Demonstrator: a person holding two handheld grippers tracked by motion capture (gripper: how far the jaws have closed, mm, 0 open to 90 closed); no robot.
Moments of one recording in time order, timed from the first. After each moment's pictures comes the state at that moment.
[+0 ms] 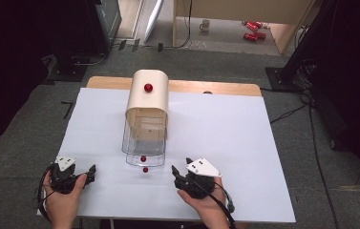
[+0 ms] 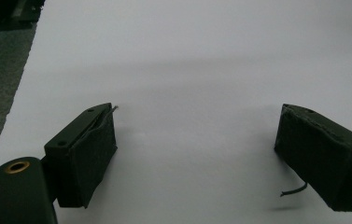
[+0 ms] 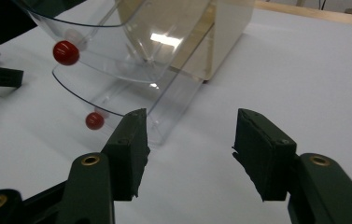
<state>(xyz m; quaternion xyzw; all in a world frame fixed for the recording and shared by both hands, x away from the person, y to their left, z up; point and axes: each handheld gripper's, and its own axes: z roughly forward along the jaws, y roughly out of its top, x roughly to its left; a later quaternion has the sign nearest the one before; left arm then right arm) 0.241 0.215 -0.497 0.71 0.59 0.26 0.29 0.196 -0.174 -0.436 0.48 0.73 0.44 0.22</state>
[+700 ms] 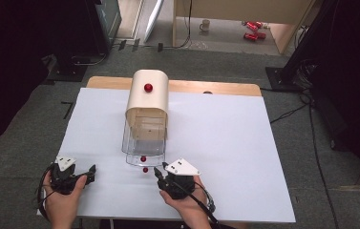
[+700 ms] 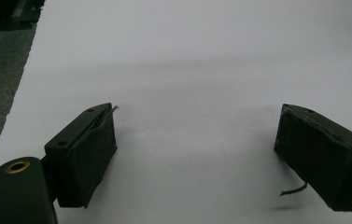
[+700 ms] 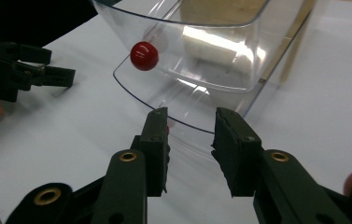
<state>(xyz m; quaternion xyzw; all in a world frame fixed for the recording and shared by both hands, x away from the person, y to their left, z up) 0.241 0.215 -0.497 0.71 0.59 0.26 0.29 0.199 -0.127 -0.441 0.45 0.75 0.46 0.17</state>
